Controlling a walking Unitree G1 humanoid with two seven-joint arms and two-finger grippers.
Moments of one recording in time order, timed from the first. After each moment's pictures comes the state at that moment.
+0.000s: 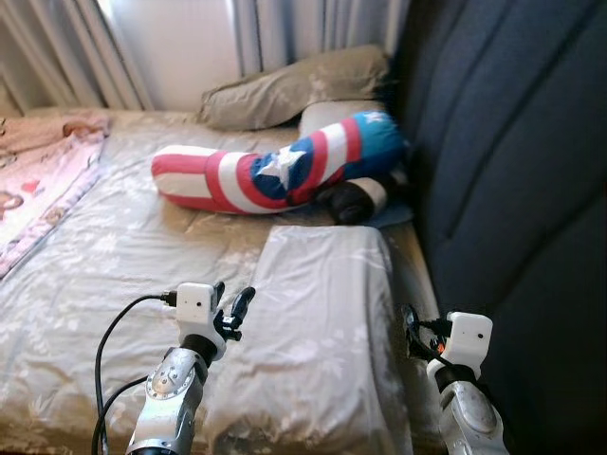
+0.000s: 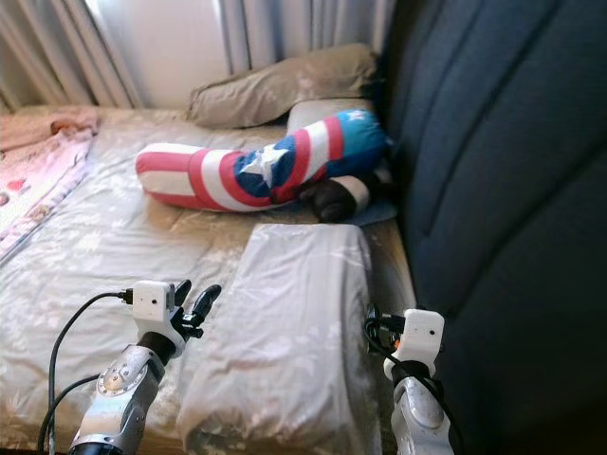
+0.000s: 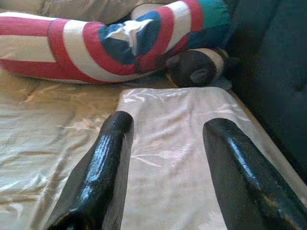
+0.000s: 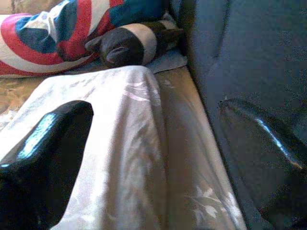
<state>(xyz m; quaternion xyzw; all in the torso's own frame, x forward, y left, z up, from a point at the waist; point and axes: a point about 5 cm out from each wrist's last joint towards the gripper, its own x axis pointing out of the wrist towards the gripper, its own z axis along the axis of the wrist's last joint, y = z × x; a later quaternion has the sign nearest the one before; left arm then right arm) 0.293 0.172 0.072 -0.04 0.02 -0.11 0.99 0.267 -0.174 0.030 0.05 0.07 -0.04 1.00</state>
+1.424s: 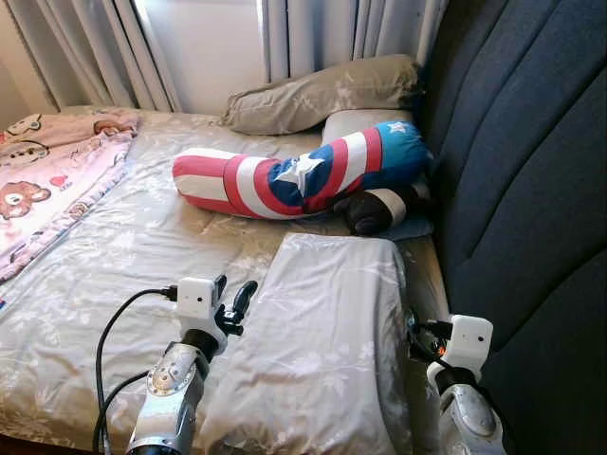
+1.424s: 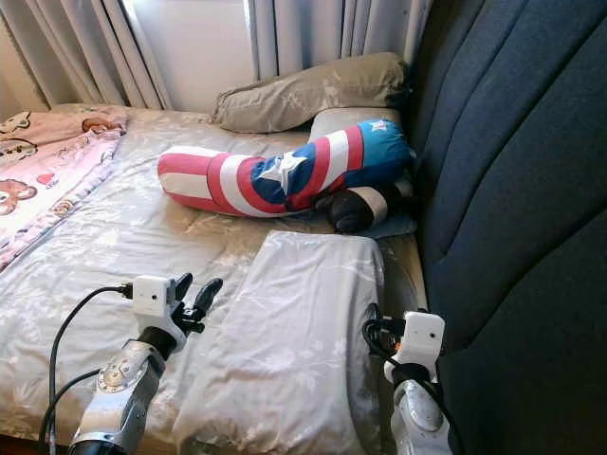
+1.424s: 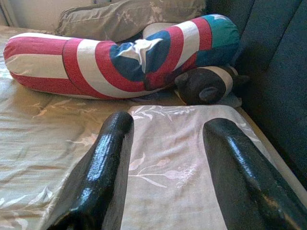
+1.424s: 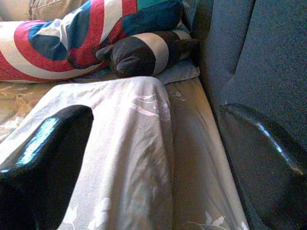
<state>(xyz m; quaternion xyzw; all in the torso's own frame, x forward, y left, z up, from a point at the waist) 0.295 0.169 0.081 -0.04 0.00 -0.11 0.99 0.265 -0.175 0.027 0.05 0.08 -0.05 0.99</state>
